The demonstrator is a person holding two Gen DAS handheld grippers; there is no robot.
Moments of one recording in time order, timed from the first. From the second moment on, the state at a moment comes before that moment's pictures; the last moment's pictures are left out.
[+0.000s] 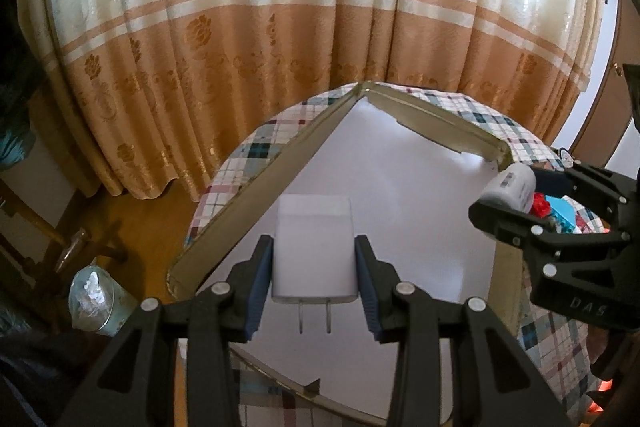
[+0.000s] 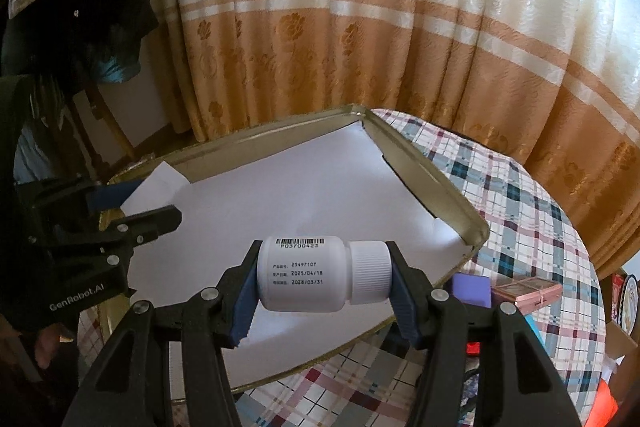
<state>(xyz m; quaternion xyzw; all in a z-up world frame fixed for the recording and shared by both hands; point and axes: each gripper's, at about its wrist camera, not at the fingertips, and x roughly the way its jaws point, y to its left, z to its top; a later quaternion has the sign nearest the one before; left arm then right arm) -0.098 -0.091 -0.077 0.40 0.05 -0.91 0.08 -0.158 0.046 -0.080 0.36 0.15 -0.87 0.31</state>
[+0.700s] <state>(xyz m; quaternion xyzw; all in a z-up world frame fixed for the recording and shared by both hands) -0.104 -0.097 -0.089 0.42 0.04 -0.90 0.08 -0.166 0.034 -0.098 0.38 0.17 -0.85 0.31</state>
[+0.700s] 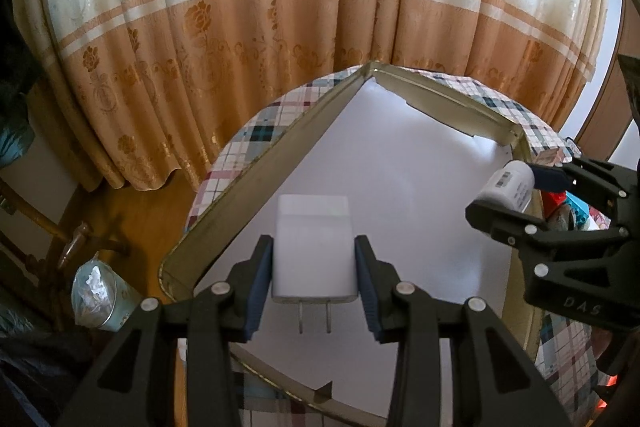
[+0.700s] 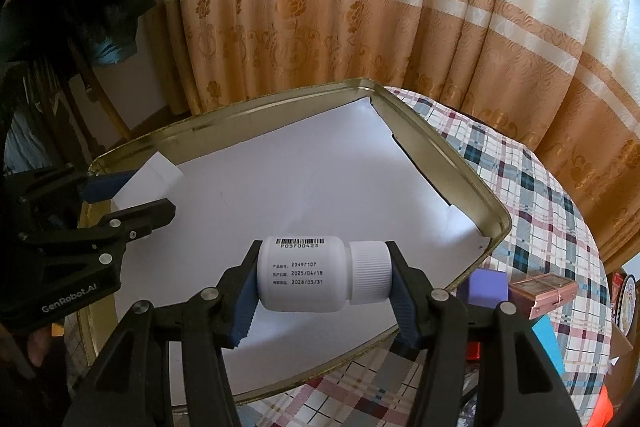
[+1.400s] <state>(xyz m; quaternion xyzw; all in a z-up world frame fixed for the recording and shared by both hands) -0.096 -0.100 -0.082 0.41 0.03 -0.91 0.11 -0.162 0.032 -0.102 0.38 0.16 -0.86 0.30</state>
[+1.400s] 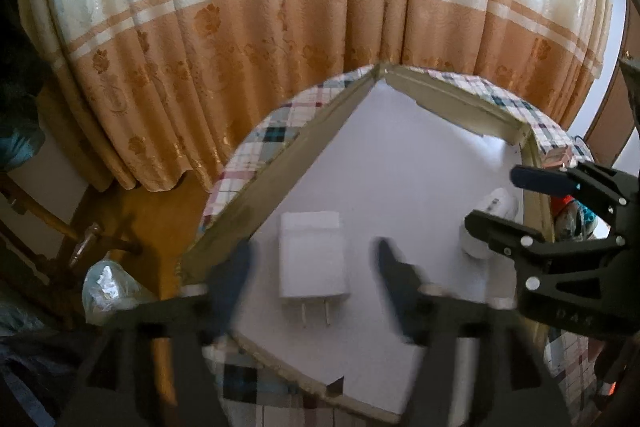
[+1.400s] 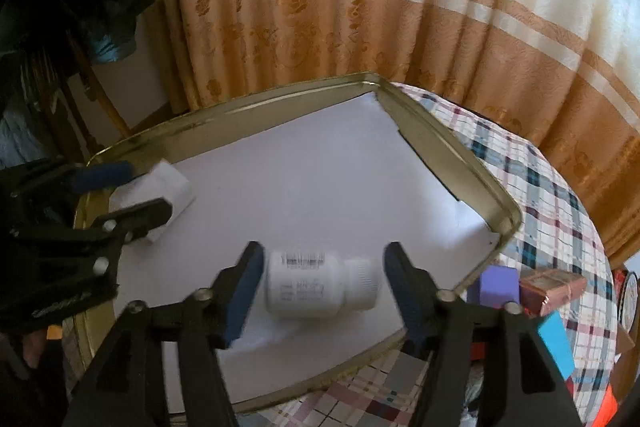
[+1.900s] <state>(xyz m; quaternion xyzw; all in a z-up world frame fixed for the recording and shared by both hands) -0.057 -0.040 -0.053 0.37 0.04 -0.93 0.03 -0.101 0.152 -0.071 0.37 0.07 -0.89 0.25</state>
